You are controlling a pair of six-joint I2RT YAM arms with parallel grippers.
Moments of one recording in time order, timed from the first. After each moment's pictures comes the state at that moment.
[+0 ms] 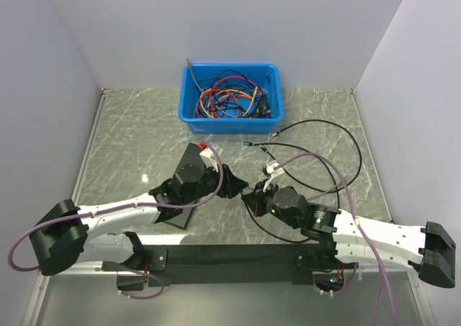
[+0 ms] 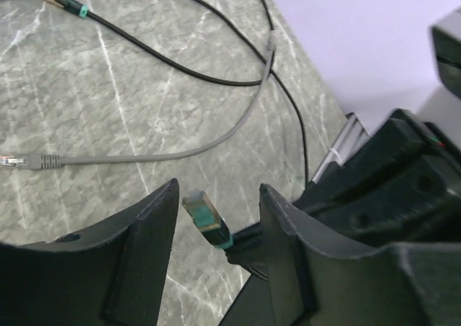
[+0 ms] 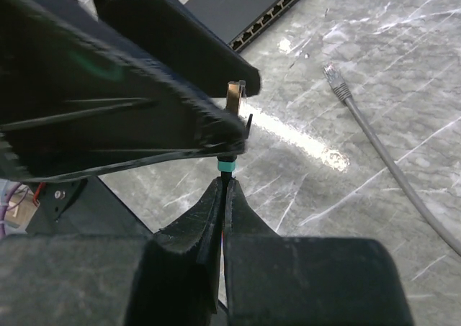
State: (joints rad) left arm -0.96 1.19 0.55 0.44 0.04 -0.68; right arm 1.14 0.83 0.44 0.01 0.33 0.57
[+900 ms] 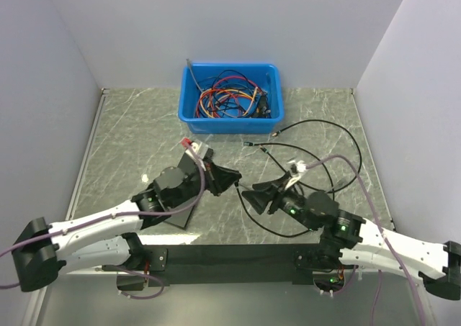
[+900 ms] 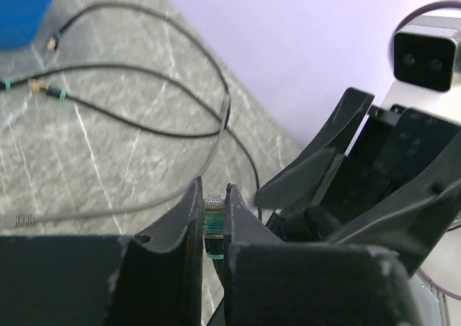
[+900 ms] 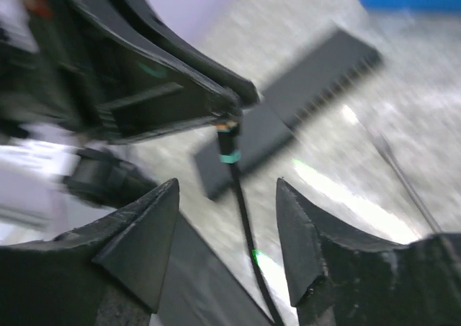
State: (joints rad) left arm -0.99 1.01 0.56 0.43 -0.01 -0.65; right arm 1.15 0.57 0.43 0.04 0.30 0.60
